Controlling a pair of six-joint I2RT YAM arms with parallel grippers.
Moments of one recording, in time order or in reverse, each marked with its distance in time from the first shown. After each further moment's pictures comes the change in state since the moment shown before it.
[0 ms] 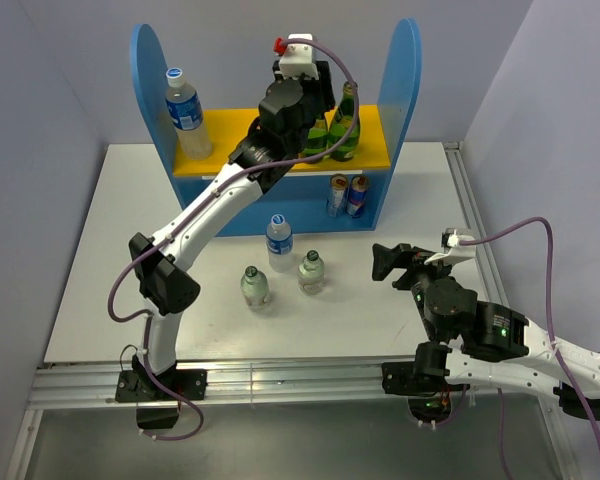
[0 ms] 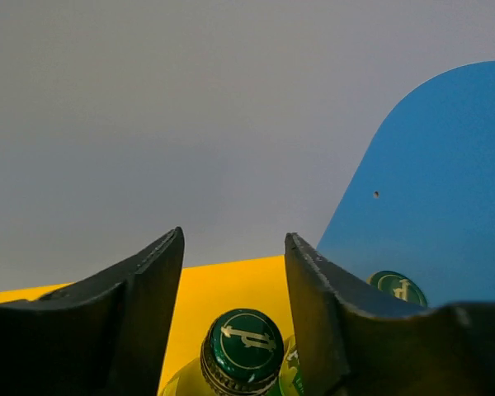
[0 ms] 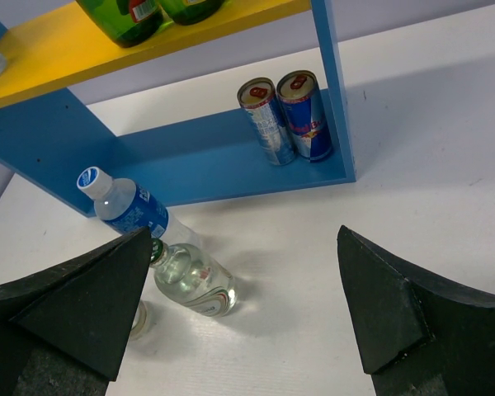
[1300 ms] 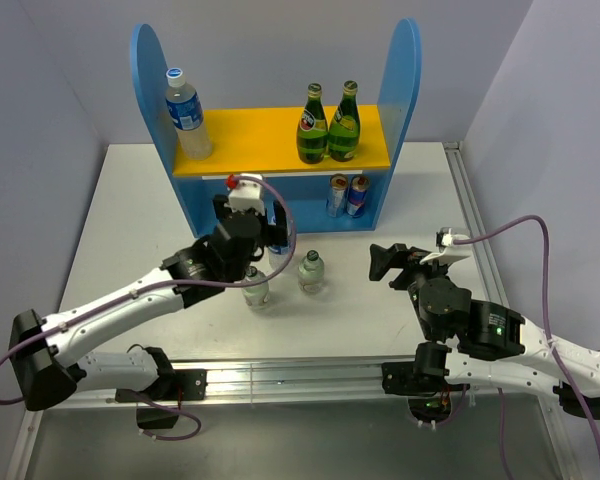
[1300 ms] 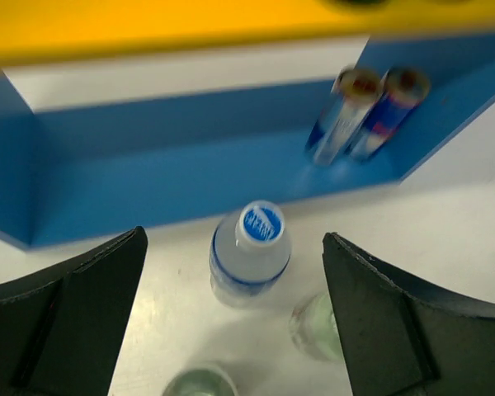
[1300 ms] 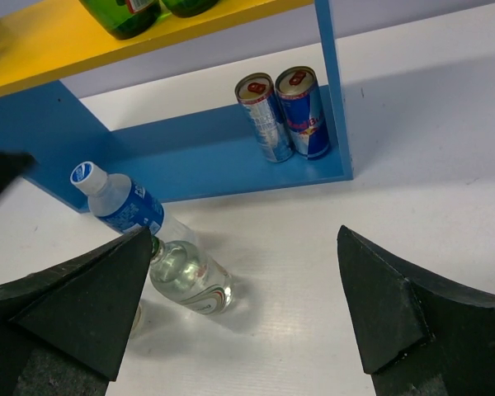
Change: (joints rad) left arm -0.203 -0.842 -1.196 -0.101 -0.198 -0.221; right arm 0.000 0.023 0.000 -0.002 0.001 0.001
